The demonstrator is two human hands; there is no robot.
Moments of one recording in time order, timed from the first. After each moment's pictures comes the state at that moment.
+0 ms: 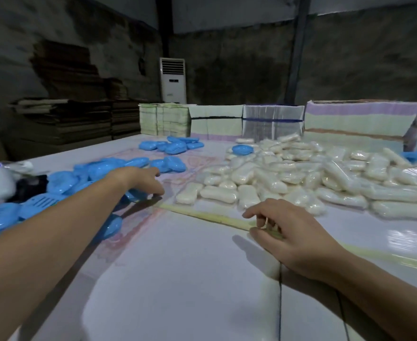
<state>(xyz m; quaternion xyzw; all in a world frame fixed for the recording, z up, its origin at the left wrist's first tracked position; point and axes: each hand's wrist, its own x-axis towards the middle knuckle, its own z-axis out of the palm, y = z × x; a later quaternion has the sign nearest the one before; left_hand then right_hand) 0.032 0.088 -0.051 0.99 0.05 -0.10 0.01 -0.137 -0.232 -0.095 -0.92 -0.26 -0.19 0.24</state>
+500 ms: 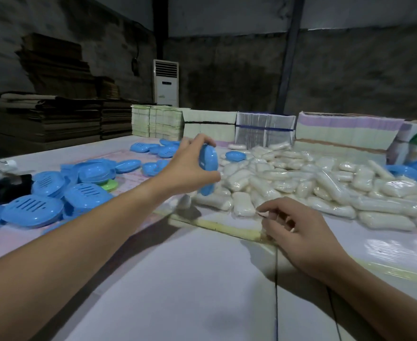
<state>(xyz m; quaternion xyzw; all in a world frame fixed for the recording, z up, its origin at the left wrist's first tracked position) -0.019 -0.010 -0.038 0.87 -0.22 0.19 0.40 -0.133 -0.238 -0.092 -0.87 -0.16 -0.25 0.39</state>
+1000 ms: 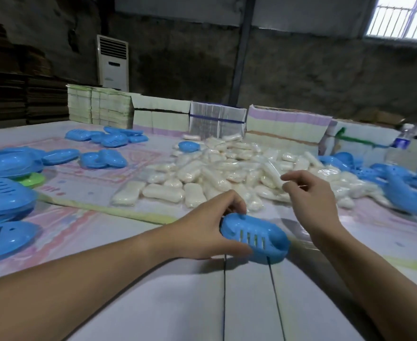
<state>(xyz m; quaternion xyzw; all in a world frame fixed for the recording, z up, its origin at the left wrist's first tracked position) -0.091 -0.103 -0.099 0.77 -0.43 -0.06 0.47 -0.123 -0.322 -0.073 -0.81 0.10 -0.38 0.44</state>
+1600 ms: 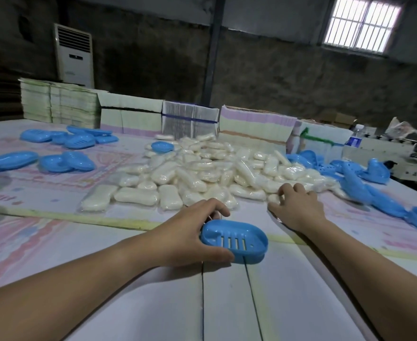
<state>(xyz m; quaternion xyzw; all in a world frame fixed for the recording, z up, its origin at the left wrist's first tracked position) -0.093 -0.107 -0.101 0.81 -0.44 -0.05 0.39 -0.107 -0.397 -0.094 -0.95 0.27 -0.16 0.00</state>
